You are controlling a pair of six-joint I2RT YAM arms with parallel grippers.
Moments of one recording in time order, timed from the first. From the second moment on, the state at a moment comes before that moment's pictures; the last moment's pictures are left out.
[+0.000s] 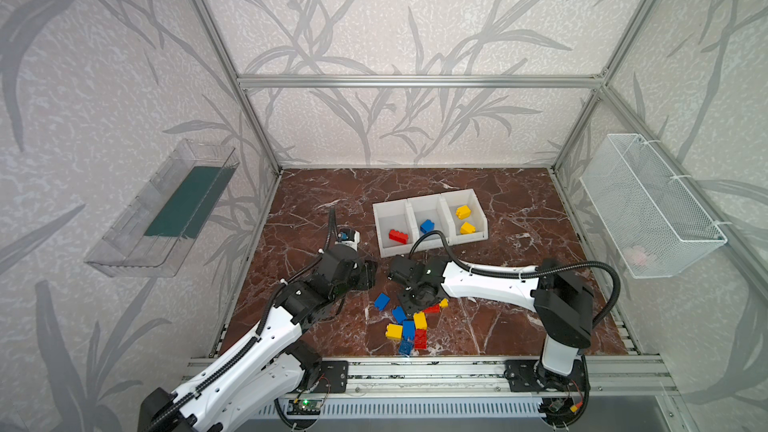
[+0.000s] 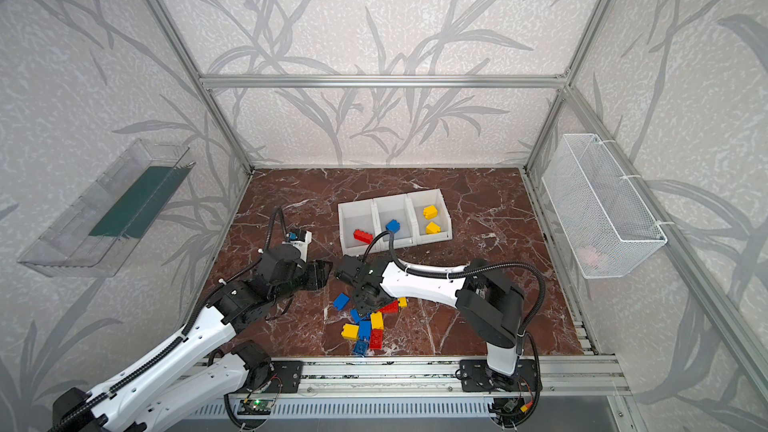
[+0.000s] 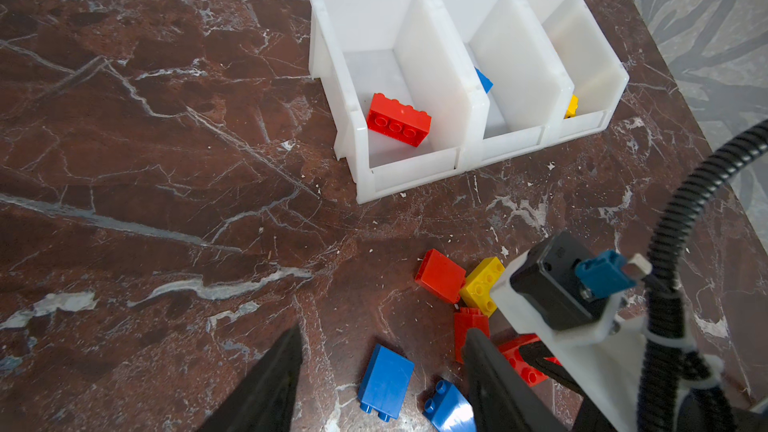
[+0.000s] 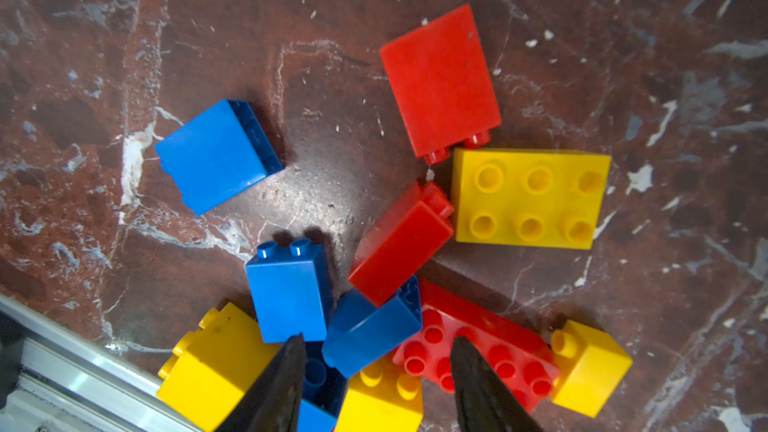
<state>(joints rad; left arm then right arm) -0.60 0.82 0.63 -0.52 -0.12 -0.52 1.12 1.84 1.28 -0.78 0.03 0.65</state>
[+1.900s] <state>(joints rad) -0.59 0.75 0.60 -0.57 -0.13 -0.53 1.15 1.96 1.43 -0.86 0.08 0.65</state>
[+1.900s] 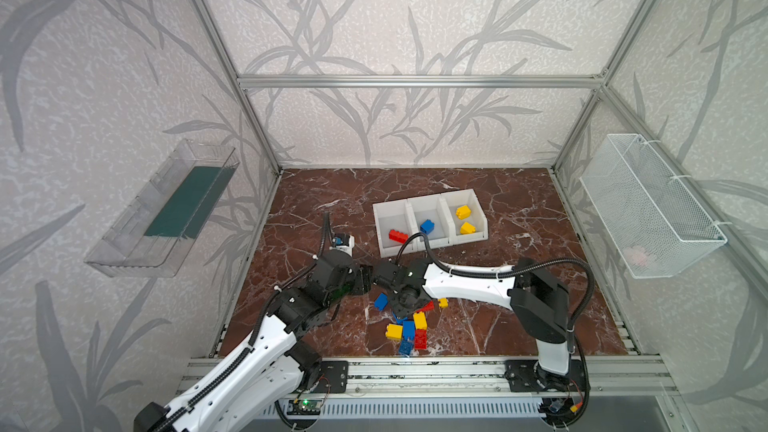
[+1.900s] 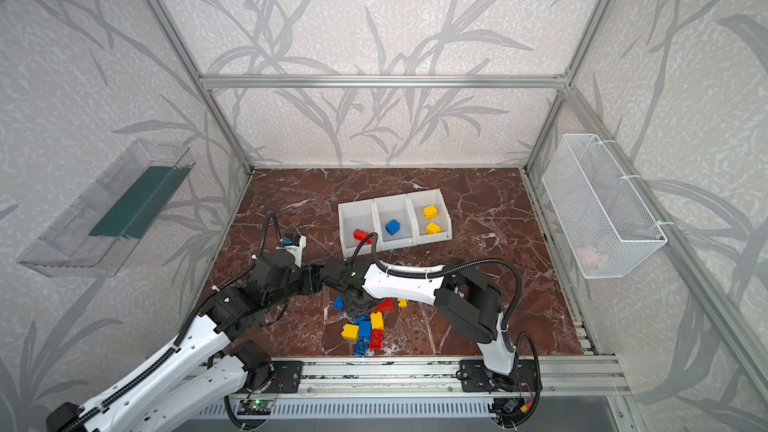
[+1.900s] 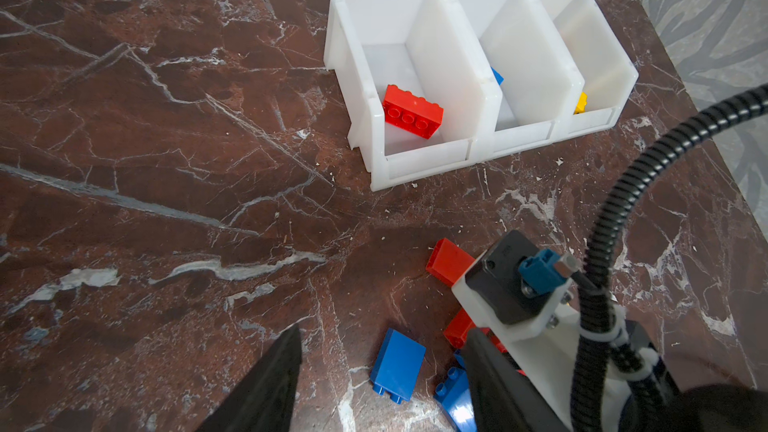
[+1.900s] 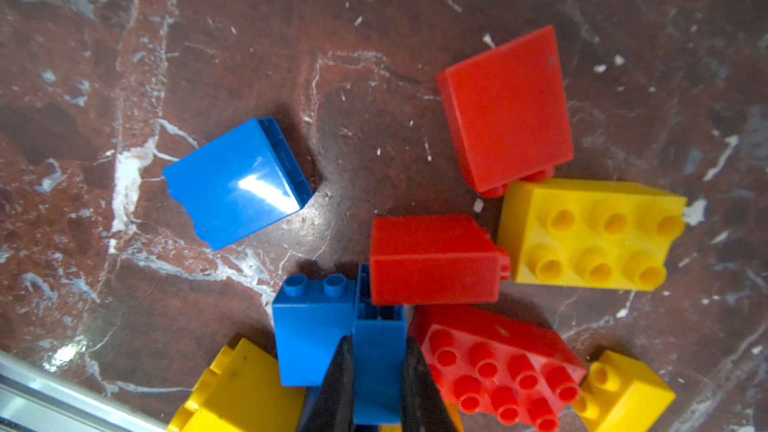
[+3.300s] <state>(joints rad) -0.59 0.73 0.60 -0.63 -0.09 -0.57 0.64 2.21 2.02 -1.00 0.19 0.25</state>
